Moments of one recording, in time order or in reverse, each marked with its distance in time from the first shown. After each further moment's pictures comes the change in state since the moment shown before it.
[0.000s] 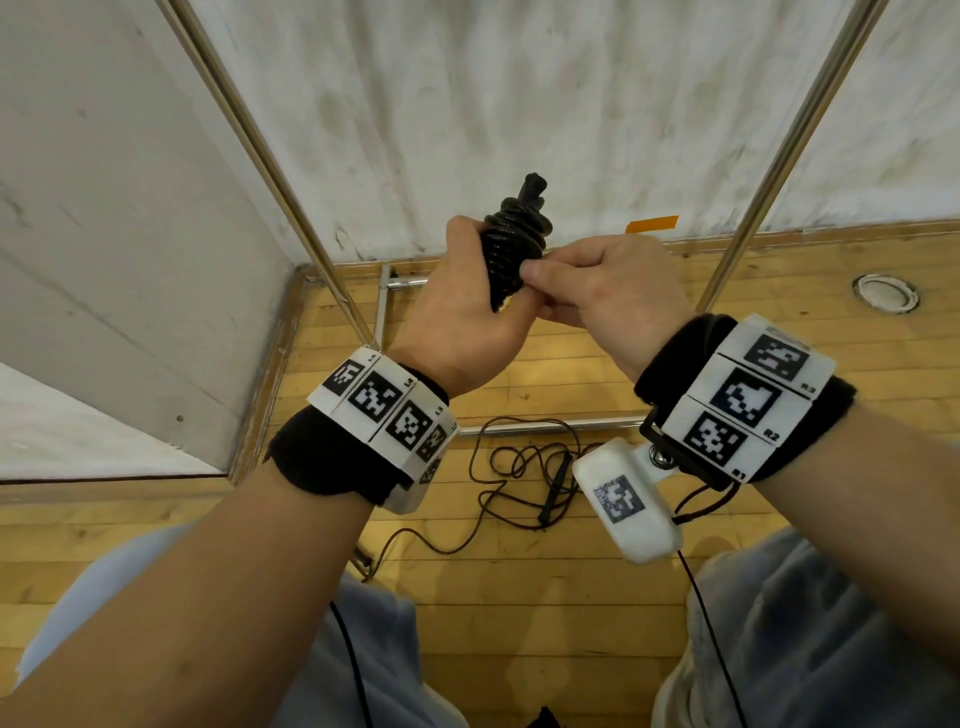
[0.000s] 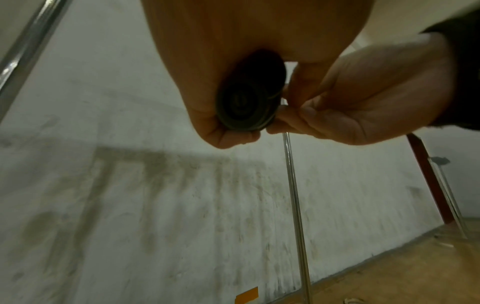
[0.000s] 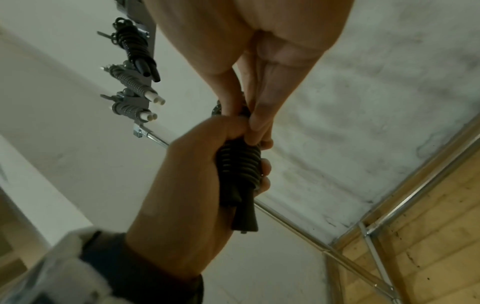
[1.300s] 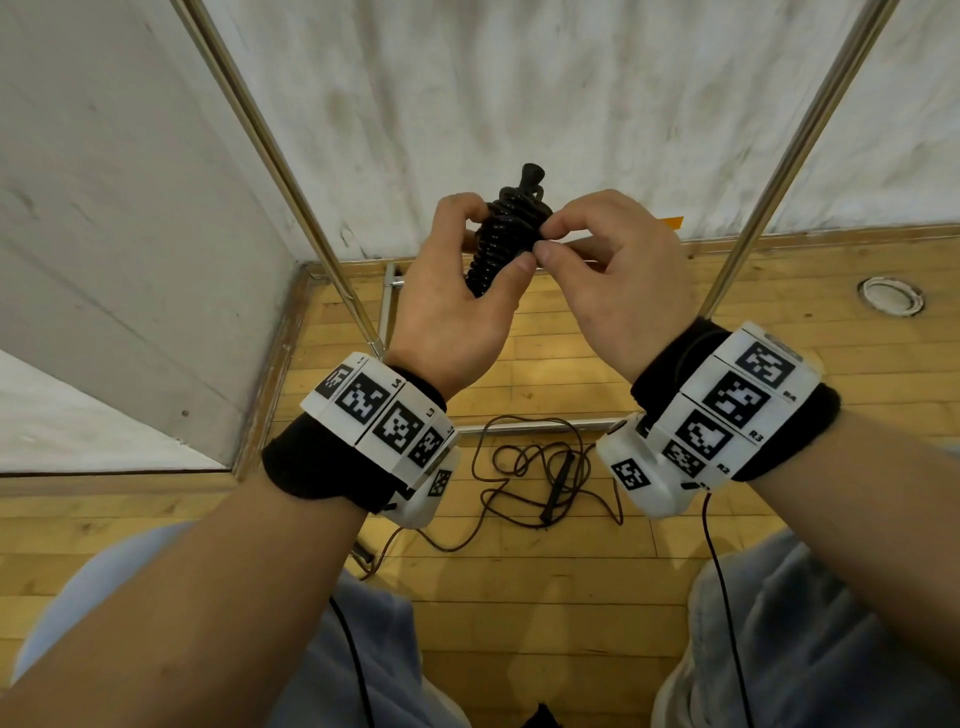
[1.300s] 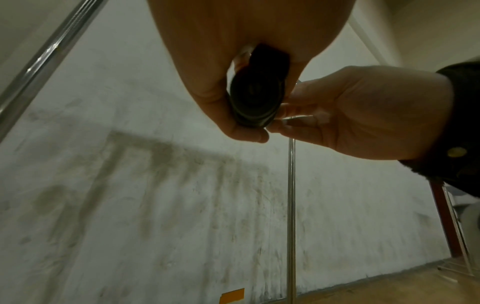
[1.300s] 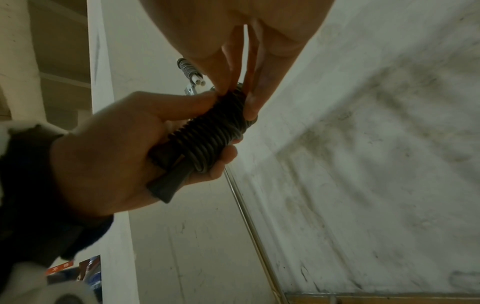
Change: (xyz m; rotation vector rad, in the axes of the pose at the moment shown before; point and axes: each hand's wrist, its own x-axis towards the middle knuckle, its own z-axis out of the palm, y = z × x) left_hand -0.011 0.009 -0.006 -0.199 0.177 -0.008; right_hand 0.002 0.006 0.002 -0.378 0.157 -0.522
